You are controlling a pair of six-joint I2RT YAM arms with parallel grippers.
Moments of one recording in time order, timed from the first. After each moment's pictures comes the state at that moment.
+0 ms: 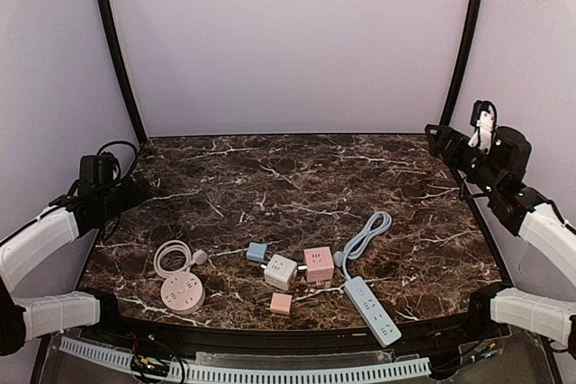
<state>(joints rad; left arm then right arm) -0.07 0.95 0.58 -0.26 -0.19 -0.49 0.21 0.83 0.64 0.11 -0.02 0.41</state>
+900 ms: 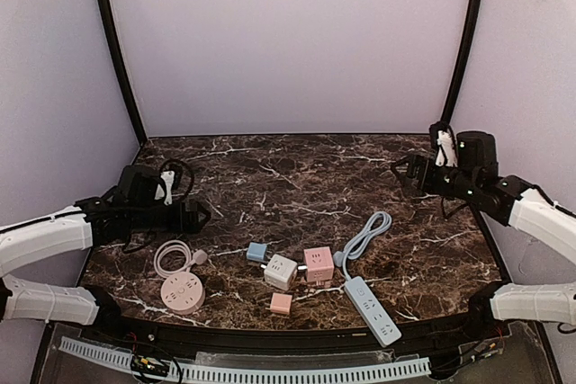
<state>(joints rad) -0.53 1.00 0.58 -0.29 -0.03 -0.44 0.36 0.93 0.70 -0.20 -0.10 0.45</state>
